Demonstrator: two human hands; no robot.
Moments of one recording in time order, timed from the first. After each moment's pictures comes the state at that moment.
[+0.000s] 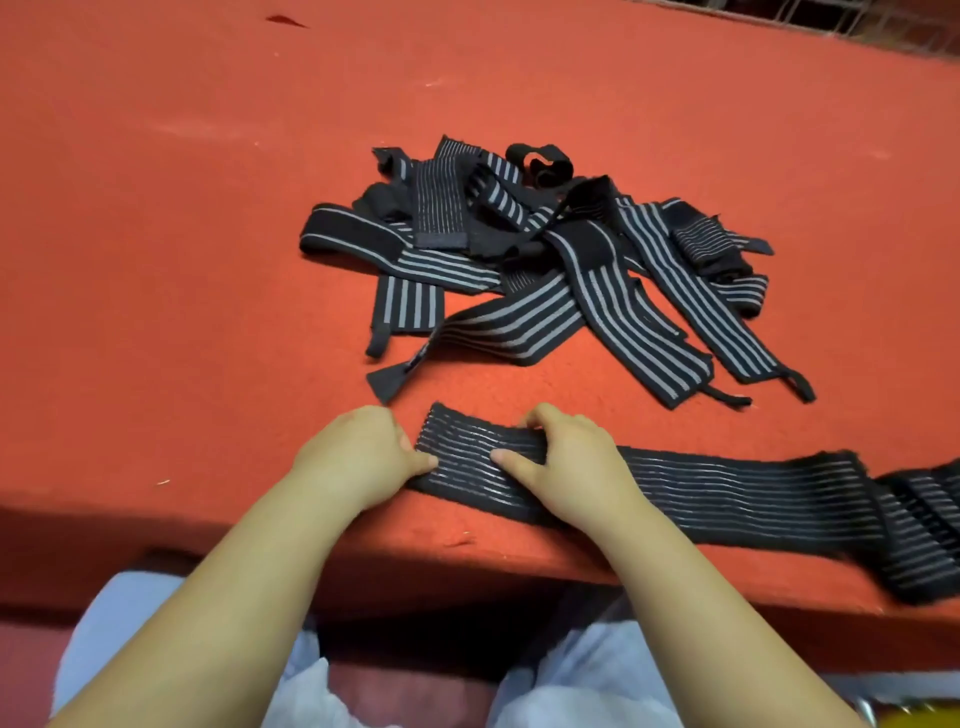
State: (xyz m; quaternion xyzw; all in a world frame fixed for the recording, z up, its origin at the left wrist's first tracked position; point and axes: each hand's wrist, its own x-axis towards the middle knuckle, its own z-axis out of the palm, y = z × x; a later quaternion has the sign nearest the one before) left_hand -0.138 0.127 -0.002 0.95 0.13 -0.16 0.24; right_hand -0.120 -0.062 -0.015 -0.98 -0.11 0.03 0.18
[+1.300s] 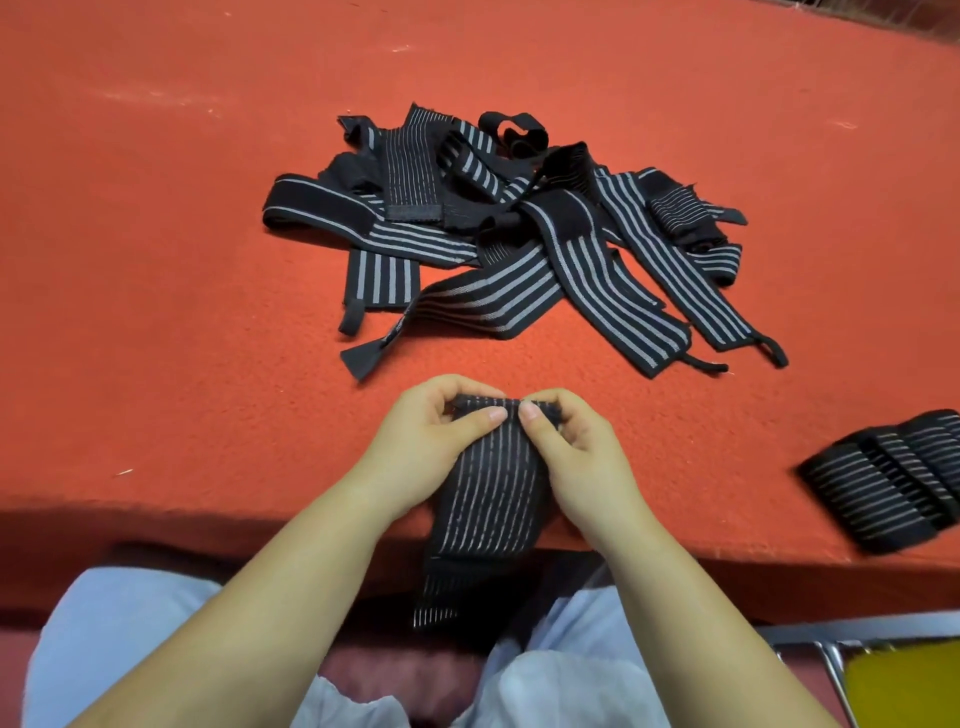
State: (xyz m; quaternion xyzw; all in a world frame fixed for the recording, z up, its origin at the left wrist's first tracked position) left_hand -0.146 0.078 -0.021 0.69 0.00 -0.06 0.72; right_hand -0.151 -0.068 -0.017 -0.76 -0.03 0.04 0.65
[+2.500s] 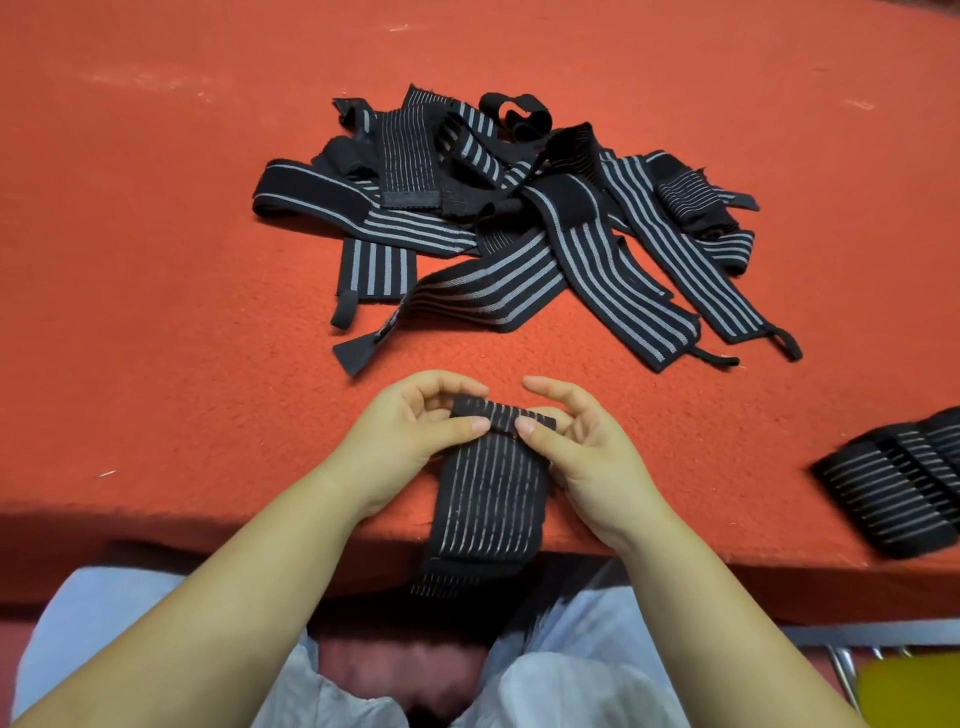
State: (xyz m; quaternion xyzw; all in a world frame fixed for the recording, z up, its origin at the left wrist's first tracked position) left_hand -0.137 0.091 -0.033 0.61 -0.02 -0.11 0.78; right_hand -0.141 -0.082 -0.026 -0.61 0.01 0.17 0.77
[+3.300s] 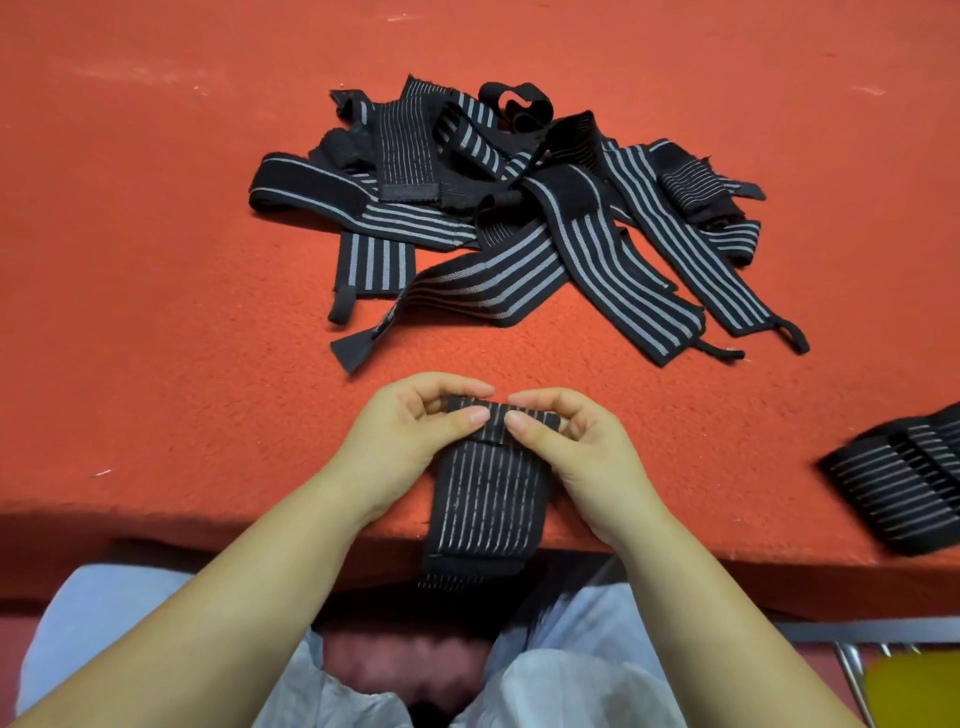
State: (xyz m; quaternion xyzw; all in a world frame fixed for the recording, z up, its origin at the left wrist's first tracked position) left_hand -0.142 0.085 -0.031 0.64 -0.01 -0.08 0.77; right_hand -0.143 -0.079 -0.026 -0.65 0.00 0.16 0.74
